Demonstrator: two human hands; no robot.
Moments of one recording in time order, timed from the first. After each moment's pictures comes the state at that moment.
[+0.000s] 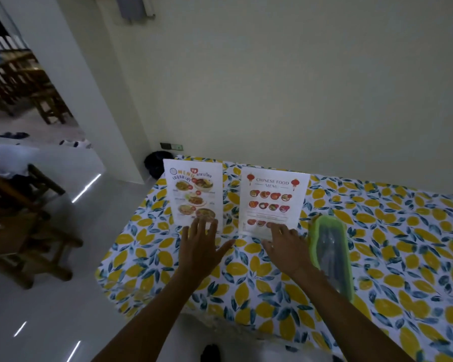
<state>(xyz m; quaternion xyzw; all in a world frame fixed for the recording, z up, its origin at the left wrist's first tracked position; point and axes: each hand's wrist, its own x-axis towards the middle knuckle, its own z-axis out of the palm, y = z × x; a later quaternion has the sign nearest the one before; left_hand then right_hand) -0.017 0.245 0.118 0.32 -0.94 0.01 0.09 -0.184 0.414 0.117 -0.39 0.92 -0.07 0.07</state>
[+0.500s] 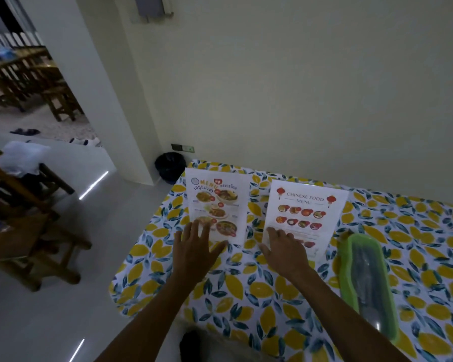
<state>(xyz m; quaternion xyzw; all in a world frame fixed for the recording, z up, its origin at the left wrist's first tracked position) 0.004 0.143 0.107 0.37 -0.93 0.00 0.06 -0.176 0.310 0.106 -0.42 0.90 -0.06 0.09</state>
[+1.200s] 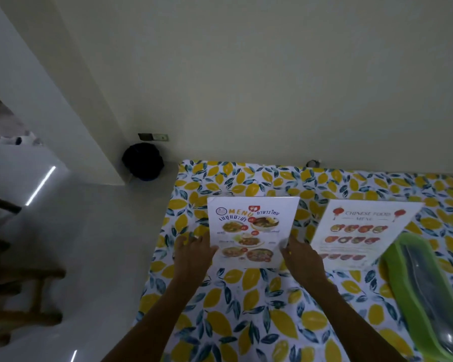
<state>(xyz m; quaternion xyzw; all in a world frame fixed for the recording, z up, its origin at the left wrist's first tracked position) -0.038 -0.075 0.017 0.20 -0.98 0.01 -0.06 -0.190 0.172 0.039 -0.24 0.95 -0.11 0.15</state>
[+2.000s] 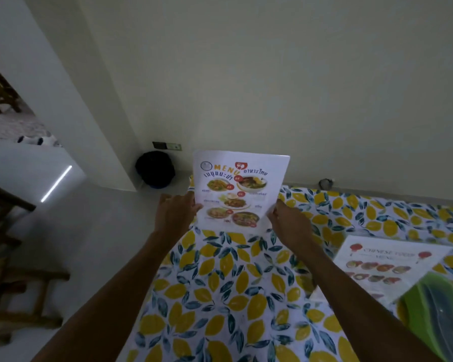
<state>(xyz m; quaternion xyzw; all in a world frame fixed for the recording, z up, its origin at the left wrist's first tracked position) -0.108 -0.193 0.118 0.27 -0.96 -0.01 0.11 -0.273 0.055 0.115 -0.33 0.93 -0.14 0.03</state>
